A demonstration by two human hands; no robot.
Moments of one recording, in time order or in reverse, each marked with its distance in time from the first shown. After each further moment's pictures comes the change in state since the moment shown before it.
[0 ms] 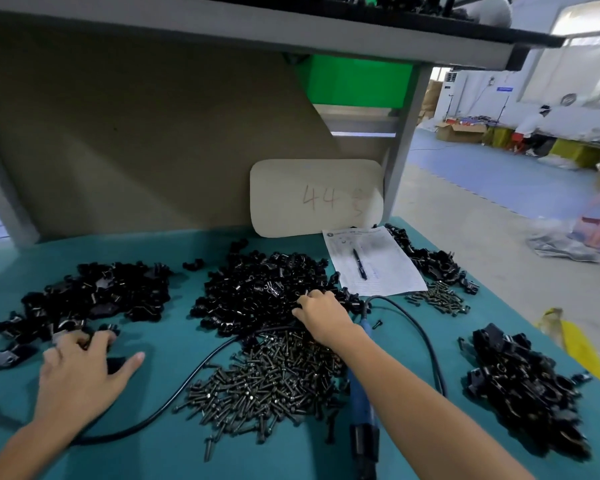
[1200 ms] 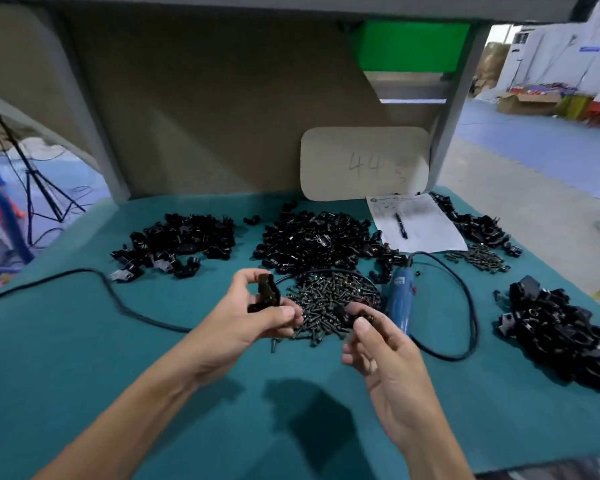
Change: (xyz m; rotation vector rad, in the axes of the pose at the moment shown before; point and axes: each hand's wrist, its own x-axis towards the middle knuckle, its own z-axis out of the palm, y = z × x) left_hand -0.167 0.099 -0.145 -1.518 -0.631 0.132; right_hand -0.264 -0.096 -0.011 1.925 0.242 0.050
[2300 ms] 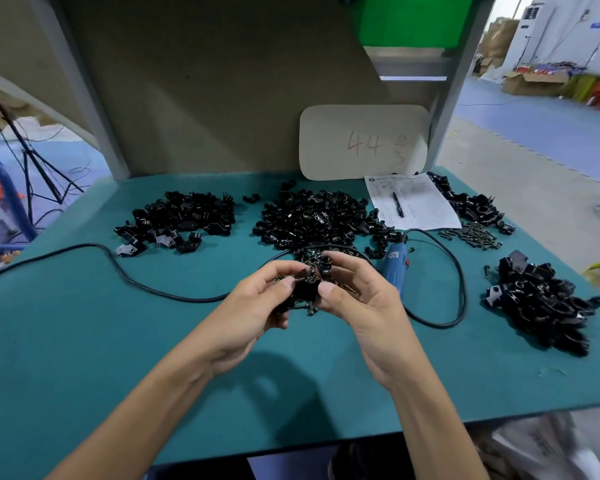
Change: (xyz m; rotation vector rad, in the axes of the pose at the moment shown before) left_hand -0.026 -0.009 0.023 0.028 -0.059 -0.004; right_hand 0.000 -0.016 0.018 -0.283 -0.191 -0.159
